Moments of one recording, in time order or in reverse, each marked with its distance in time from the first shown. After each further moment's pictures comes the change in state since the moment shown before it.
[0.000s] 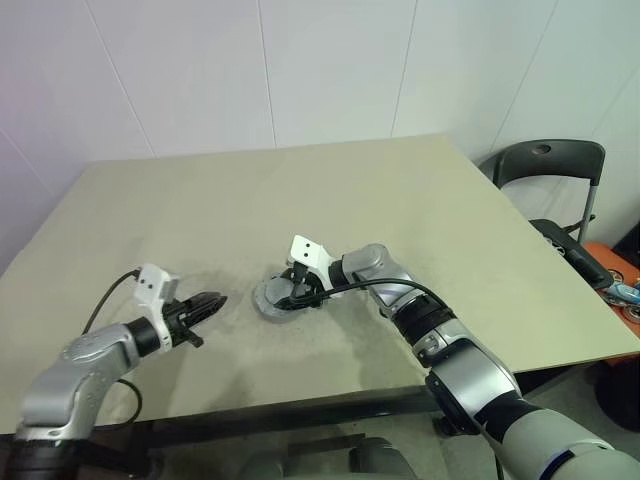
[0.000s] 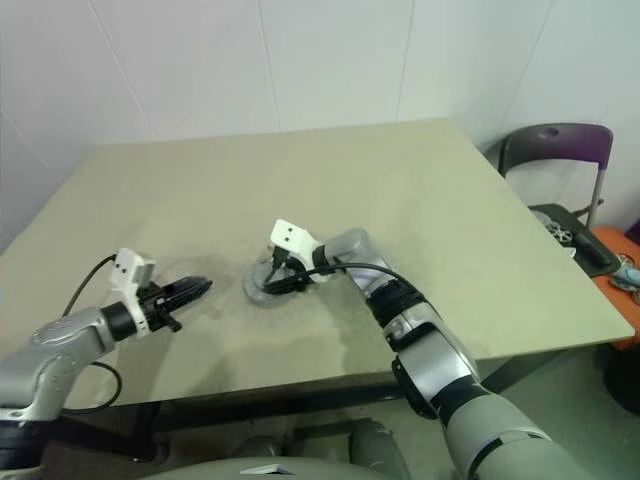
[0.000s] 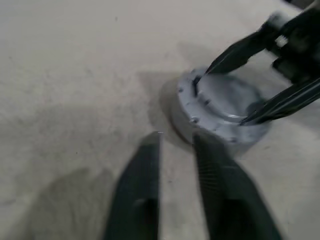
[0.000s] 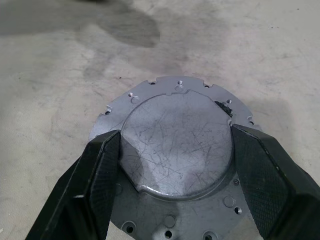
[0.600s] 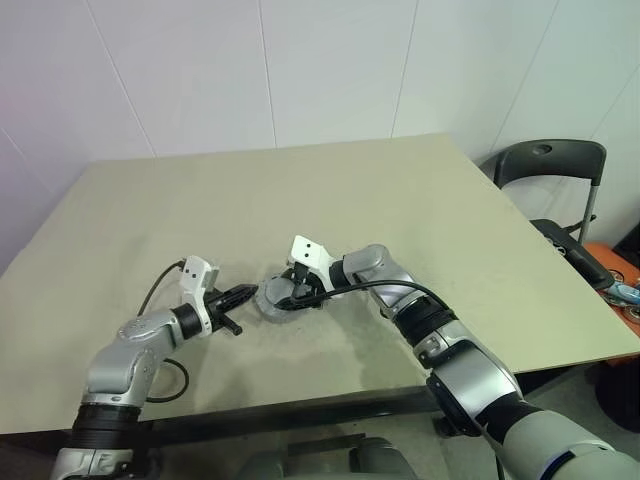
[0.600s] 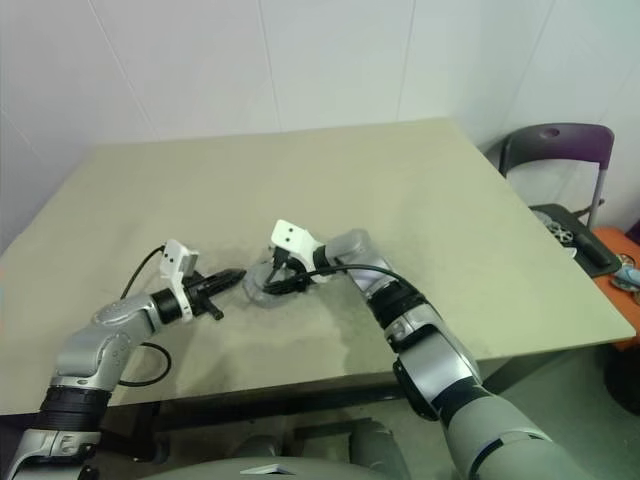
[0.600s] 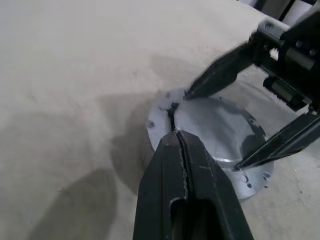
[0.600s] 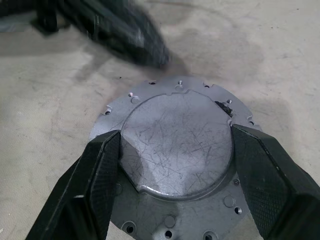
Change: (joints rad) left arm -0.142 -0.148 -0.110 0.140 0.087 -0.015 -0.035; right arm 0.010 -0.005 0.007 -0.025 0.000 0.016 0.003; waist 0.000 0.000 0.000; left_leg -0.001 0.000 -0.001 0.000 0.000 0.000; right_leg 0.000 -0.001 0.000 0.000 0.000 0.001
